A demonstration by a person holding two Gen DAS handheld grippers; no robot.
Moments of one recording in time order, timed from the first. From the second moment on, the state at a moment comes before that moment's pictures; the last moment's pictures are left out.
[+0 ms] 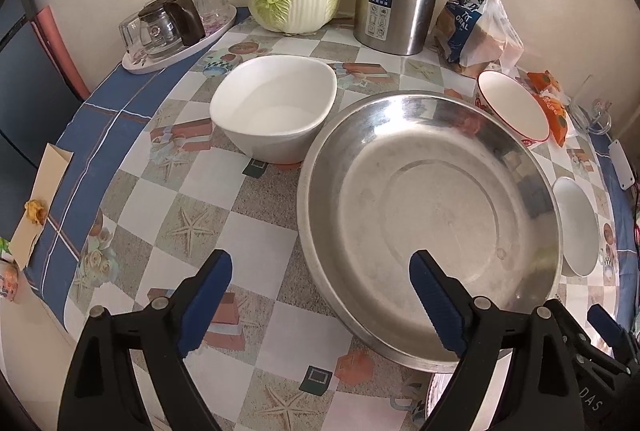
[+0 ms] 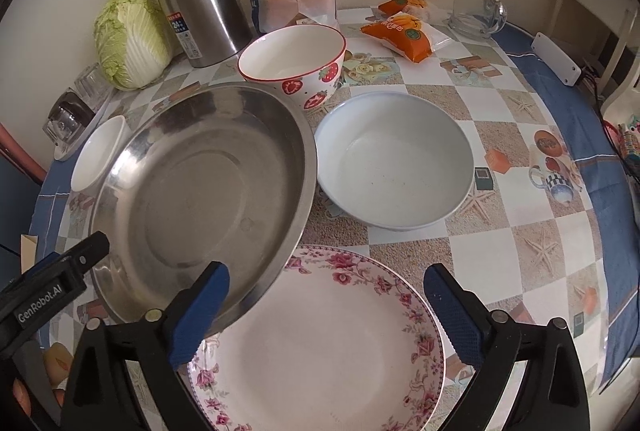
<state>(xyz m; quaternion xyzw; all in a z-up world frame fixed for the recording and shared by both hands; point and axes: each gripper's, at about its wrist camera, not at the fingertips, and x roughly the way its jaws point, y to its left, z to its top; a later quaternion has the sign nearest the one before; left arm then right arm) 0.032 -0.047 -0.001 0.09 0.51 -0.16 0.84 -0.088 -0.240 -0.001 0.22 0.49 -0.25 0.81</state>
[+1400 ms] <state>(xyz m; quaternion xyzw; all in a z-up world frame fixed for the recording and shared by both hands) -0.040 -0.082 -0.032 0.11 0.57 -0.29 0.76 -0.163 -0.266 -0.046 0.31 0.53 -0.29 0.74</state>
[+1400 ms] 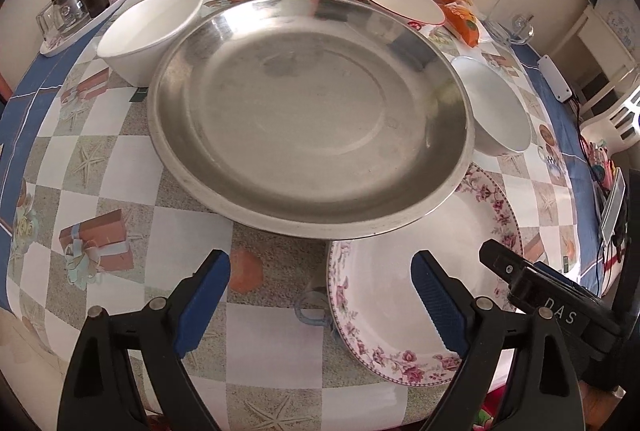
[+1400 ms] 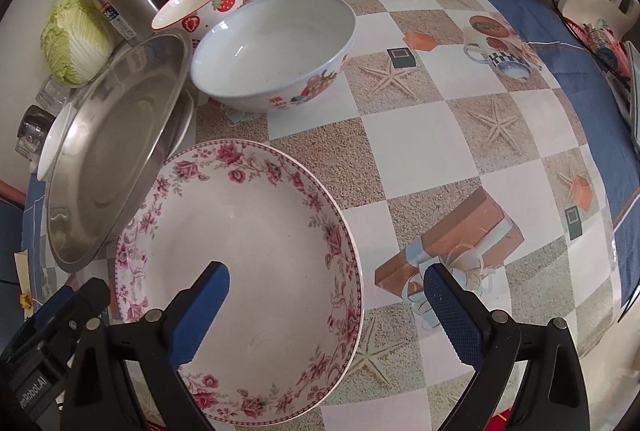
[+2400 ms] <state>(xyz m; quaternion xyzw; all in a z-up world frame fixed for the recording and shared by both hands) -0.028 -0.106 -0.066 0.06 0.63 -0.27 0.72 -0.184 -0.331 -0.049 0.39 0.46 -0.28 0.75</state>
